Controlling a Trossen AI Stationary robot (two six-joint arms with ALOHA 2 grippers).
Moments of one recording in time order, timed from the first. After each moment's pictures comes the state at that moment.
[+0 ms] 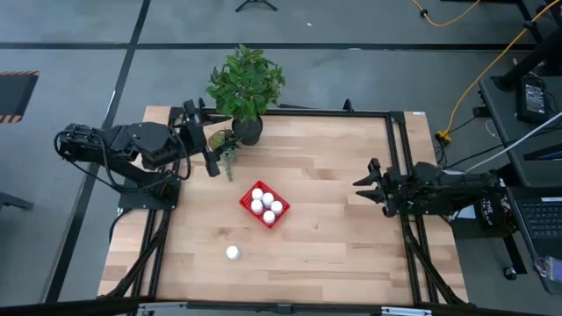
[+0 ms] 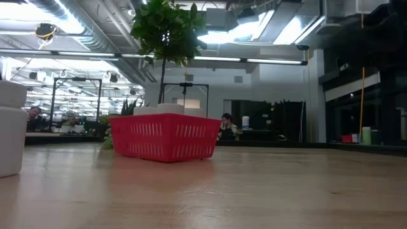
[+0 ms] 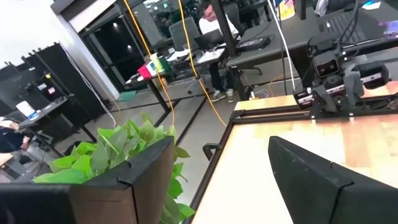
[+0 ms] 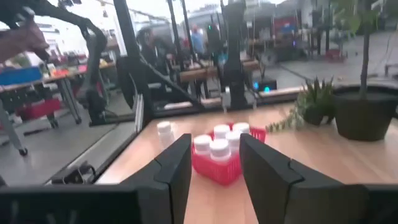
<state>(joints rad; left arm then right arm) -0.24 1.02 1.33 -0.49 -0.76 0.25 0.06 0.00 0.01 0.08 -0.08 0.18</state>
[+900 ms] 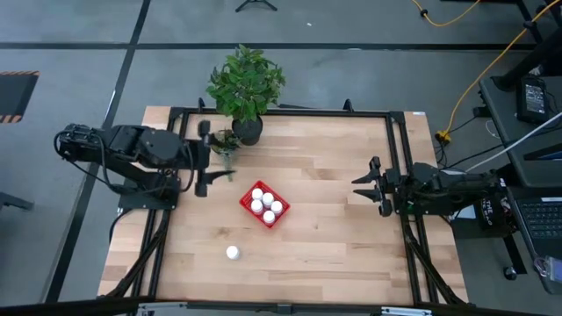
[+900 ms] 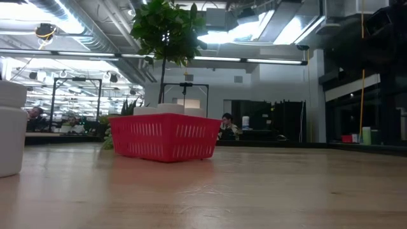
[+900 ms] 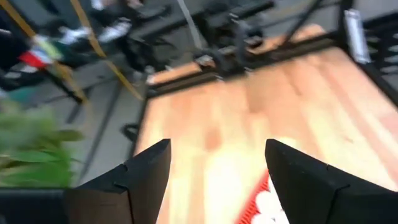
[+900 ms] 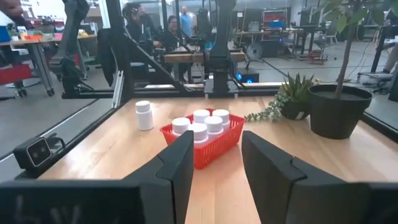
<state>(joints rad) -0.24 1.01 1.33 -0.74 -0.41 0.19 0.06 0.01 0.01 0.02 -0.02 0.04</state>
